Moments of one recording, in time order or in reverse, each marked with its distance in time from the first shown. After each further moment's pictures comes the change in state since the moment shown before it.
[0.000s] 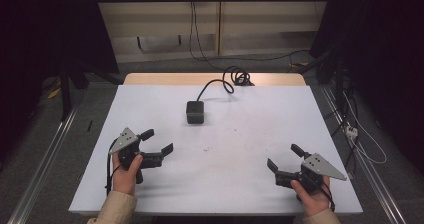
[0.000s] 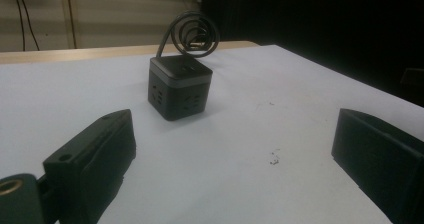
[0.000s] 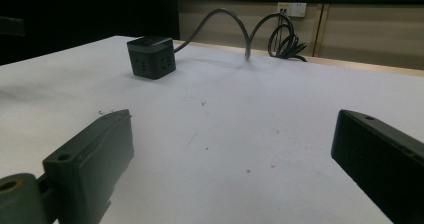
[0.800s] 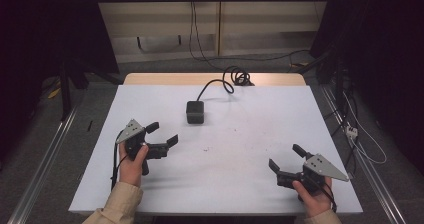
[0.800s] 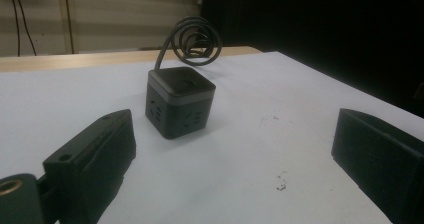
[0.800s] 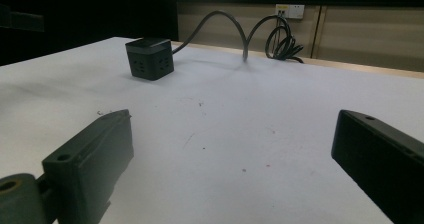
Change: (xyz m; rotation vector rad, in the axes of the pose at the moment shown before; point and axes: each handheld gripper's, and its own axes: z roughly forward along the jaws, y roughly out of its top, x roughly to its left) left arm 0.004 0.013 0.025 -0.006 -0.011 -0.011; right arm -0.002 0.000 -0.003 -0.006 -0.003 -0.002
